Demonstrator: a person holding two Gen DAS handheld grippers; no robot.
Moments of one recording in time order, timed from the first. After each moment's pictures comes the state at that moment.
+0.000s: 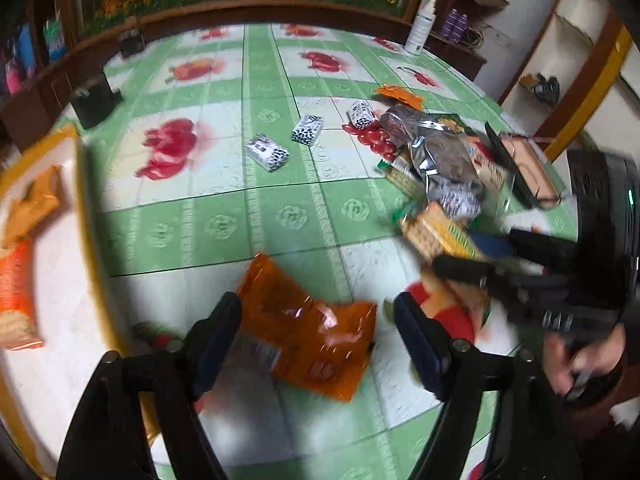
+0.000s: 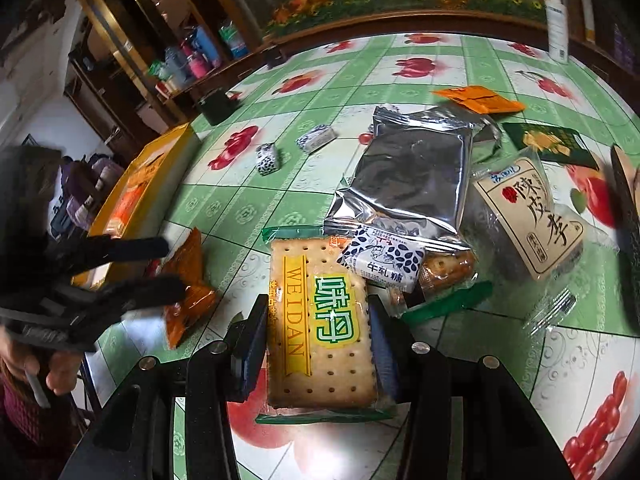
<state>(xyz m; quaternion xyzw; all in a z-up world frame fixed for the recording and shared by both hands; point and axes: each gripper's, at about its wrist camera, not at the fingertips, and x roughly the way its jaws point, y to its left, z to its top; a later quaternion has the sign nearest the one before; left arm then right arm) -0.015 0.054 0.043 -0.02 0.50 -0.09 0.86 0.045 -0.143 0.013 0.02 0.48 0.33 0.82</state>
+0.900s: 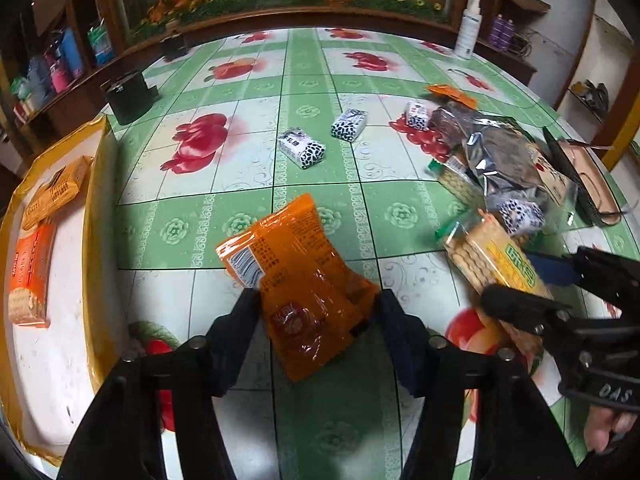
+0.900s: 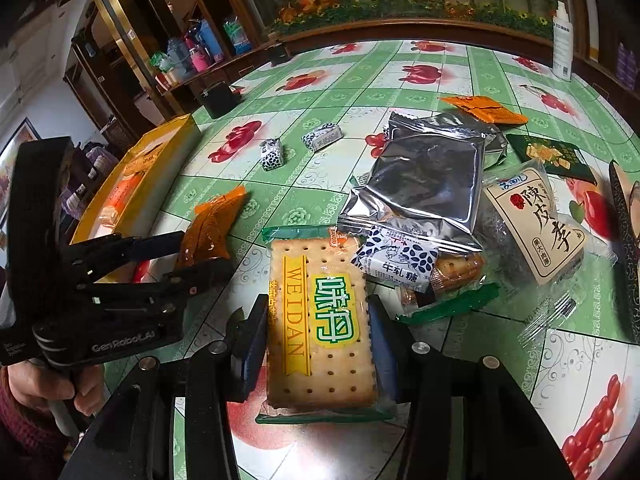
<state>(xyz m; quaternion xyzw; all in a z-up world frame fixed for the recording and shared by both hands) 0.011 0.041 0.014 -0.02 0.49 0.01 0.87 0.037 -0.132 0.013 -0.01 0.46 0.32 0.82</state>
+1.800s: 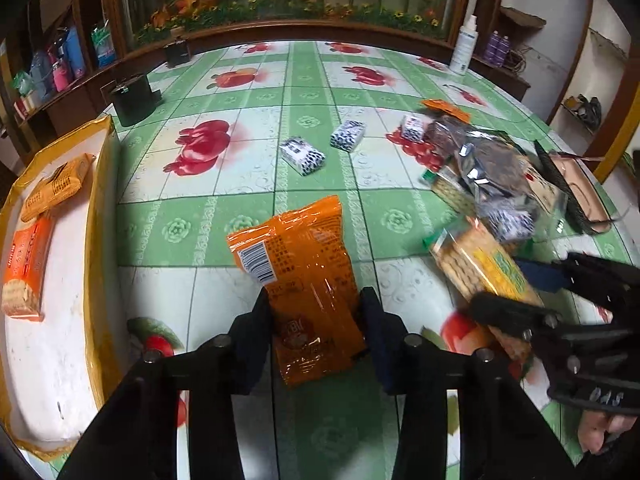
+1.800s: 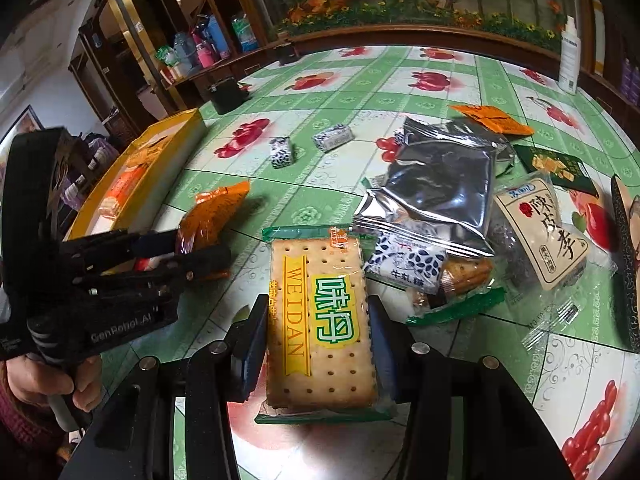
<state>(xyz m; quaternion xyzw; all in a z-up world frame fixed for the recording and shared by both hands) -0.002 0.042 0.016 -0.04 0.46 0.00 0.89 0.032 -0.124 0.015 -0.03 0.45 0.33 0.83</state>
